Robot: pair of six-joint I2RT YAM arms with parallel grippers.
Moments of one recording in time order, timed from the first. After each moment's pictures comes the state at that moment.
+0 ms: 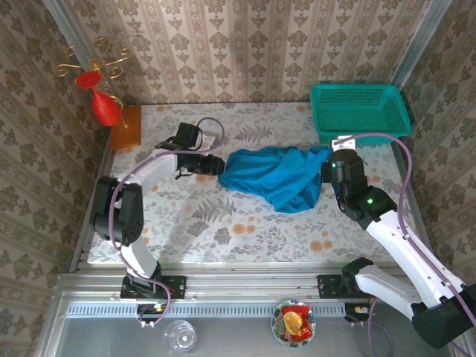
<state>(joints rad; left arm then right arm) -0.38 1.76 1.23 -0.54 0.44 -0.12 0.39 0.92 0.88 -0.48 0.53 0.14</state>
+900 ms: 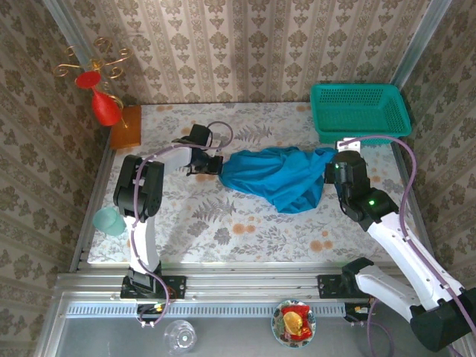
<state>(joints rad) -0.38 2.02 1.38 -0.50 0.32 -0.12 0.35 0.91 0.86 -0.48 0.52 0.16</state>
